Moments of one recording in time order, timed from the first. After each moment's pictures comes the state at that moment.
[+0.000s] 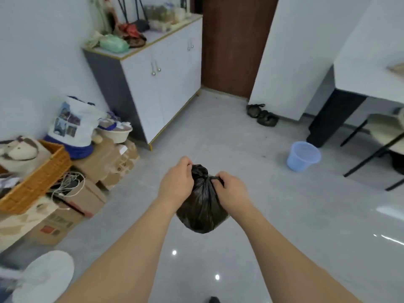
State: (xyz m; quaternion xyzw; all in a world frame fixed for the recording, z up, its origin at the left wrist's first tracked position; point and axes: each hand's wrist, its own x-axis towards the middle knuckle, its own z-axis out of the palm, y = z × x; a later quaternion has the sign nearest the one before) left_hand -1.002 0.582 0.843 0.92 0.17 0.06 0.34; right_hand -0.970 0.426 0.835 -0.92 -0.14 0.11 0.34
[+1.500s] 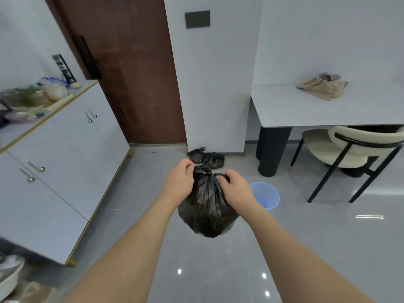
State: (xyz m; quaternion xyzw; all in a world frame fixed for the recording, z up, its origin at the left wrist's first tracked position) left_hand -0.408 0.363 0.899 0.91 -0.01 0.02 0.41; right_hand -0.435 0.204 0.882 -0.87 0.05 -0.01 0.49
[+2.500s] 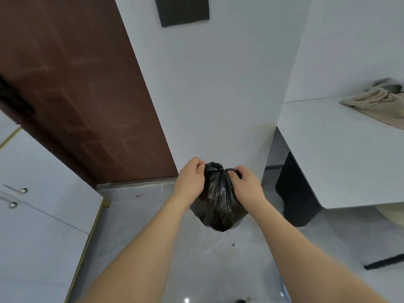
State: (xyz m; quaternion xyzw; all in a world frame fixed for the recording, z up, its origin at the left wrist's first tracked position) left_hand 0.311 0.330 0.858 0.90 -0.04 -0.03 0.43; right_hand 0.265 0.181 0.845 -0.82 0.15 -0.03 0.54
